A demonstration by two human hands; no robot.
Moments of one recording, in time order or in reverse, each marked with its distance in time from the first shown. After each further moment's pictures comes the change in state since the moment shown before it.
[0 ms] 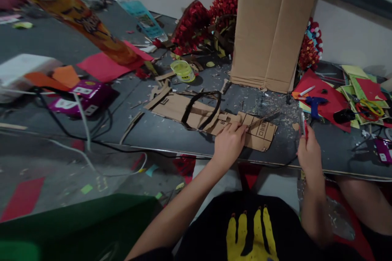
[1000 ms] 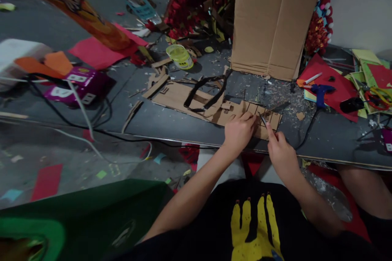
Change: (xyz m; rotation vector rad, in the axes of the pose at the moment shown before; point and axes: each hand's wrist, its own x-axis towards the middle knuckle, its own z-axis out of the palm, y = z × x) left_hand 0.007 0.011 0.010 -0.014 -0.061 0.088; right_hand -0.045 -0.056 0.028 -0.587 -0.360 -0.396
